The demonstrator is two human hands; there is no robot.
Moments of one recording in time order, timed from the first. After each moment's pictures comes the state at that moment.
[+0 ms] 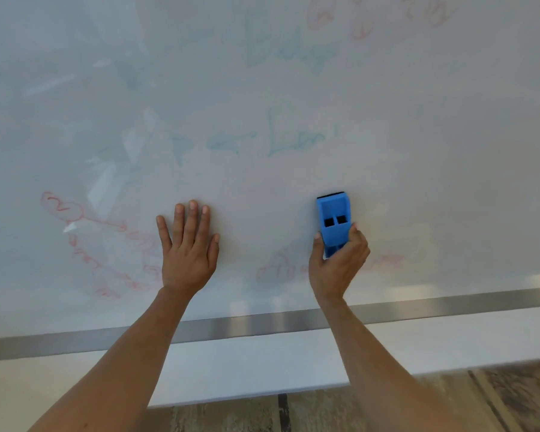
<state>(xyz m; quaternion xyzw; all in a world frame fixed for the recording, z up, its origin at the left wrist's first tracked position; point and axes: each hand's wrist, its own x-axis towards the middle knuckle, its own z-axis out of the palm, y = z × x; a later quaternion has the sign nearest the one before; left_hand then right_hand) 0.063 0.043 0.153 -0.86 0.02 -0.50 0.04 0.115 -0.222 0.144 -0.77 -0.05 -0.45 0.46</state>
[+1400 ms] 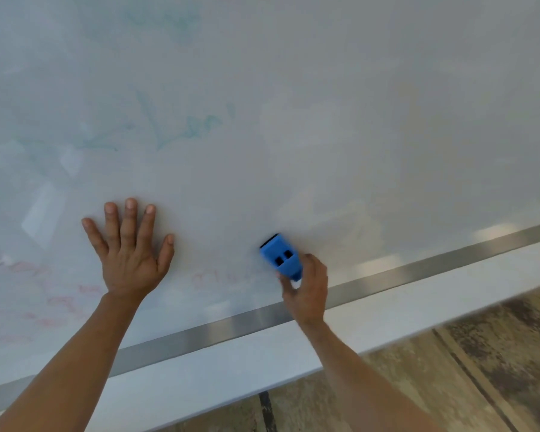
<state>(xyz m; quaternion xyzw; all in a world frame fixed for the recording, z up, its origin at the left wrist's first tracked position) 0.108 0.003 0.161 -0.80 0.08 -0.59 0.10 0.124 -0.304 0.038 -0.83 -0.06 -0.38 0.40</state>
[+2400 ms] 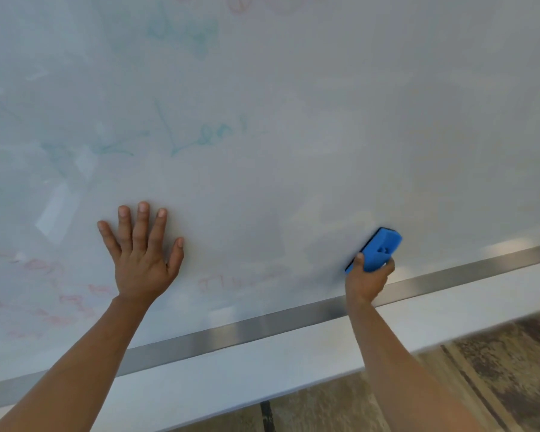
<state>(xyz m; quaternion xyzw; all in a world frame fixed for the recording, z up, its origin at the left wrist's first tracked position) 0.106 -0.002 0.159 -0.81 0.07 -0.58 0.07 0.176 -0.382 0.062 -0.62 0.30 -0.26 0.67</state>
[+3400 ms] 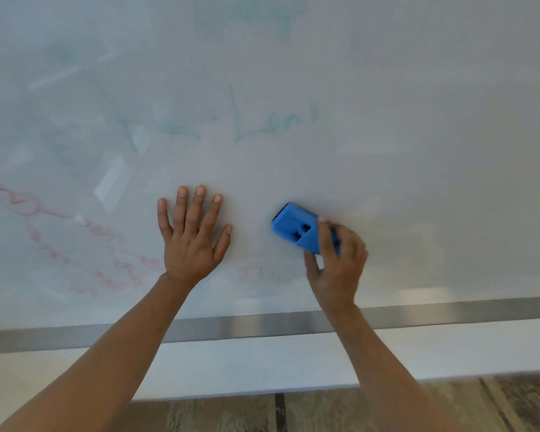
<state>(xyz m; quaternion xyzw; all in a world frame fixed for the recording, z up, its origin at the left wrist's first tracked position) 0.102 -0.002 0.158 -0.81 0.05 -0.57 0.11 0.140 -0.268 0.119 -0.80 -0.20 -0.50 0.28</state>
